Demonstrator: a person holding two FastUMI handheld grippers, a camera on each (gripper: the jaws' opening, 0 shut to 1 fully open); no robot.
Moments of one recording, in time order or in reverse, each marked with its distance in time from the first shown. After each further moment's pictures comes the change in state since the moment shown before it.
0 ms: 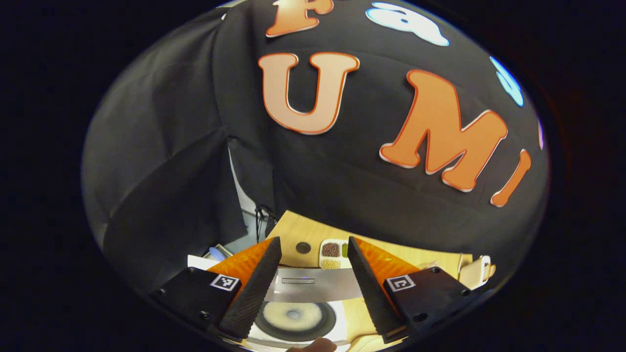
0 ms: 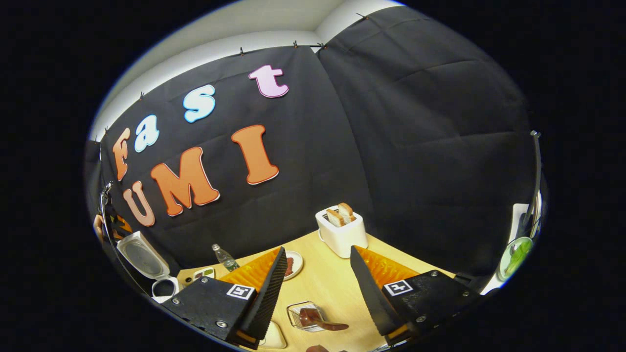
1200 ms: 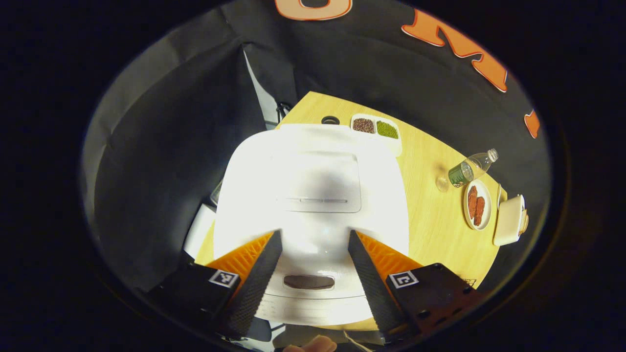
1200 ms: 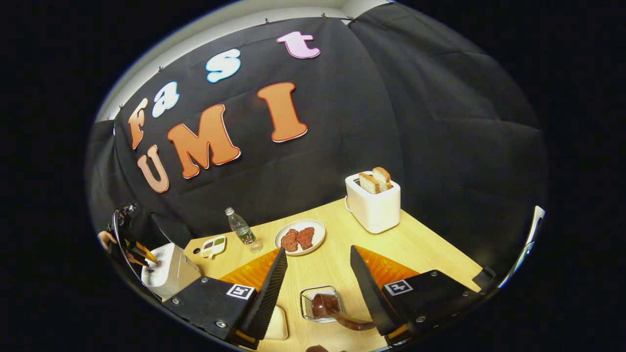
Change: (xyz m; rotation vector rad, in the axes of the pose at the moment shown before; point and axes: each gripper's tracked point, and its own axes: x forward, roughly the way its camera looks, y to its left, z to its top) left arm -0.030 0.022 -0.266 0.031 0.483 0.122; right arm 0.044 0.064 -0.078 -0.082 0.191 0.194
